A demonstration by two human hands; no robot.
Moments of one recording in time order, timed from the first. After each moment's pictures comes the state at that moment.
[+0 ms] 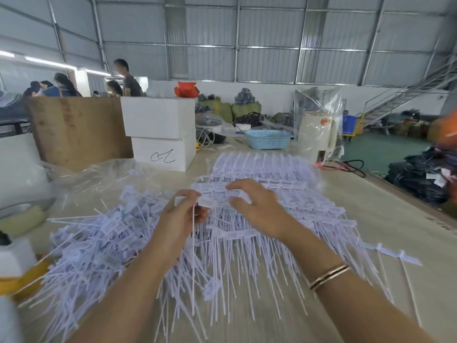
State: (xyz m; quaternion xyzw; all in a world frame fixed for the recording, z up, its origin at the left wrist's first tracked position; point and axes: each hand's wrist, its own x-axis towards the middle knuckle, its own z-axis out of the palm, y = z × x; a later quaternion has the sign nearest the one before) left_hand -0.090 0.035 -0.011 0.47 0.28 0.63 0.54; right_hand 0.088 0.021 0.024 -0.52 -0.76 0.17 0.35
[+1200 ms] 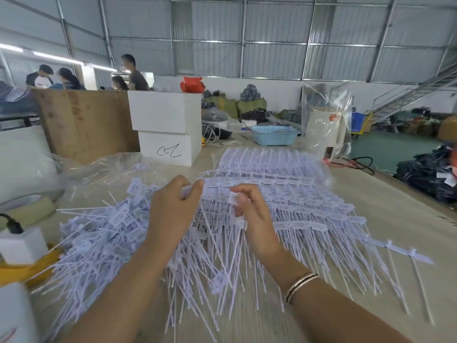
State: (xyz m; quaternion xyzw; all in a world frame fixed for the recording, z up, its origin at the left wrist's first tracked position) left_hand -0.106 0.029 -0.005 0.63 0.52 0.57 0.09; right_hand 0.051 0.019 -0.029 -0.29 -0.62 0.35 0.64
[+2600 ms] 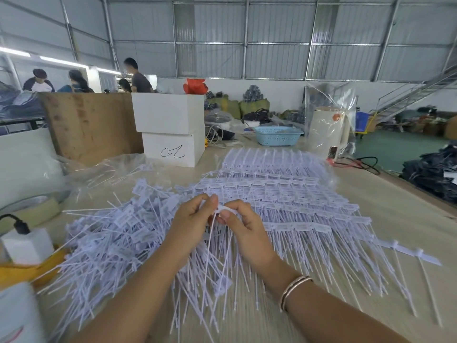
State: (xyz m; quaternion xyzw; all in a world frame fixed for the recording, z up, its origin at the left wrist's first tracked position) left_hand -0.091 0.023 -0.025 0.62 0.44 0.54 0.36; right_hand 0.036 0.022 -0.050 -0.34 -0.65 0.33 0.59
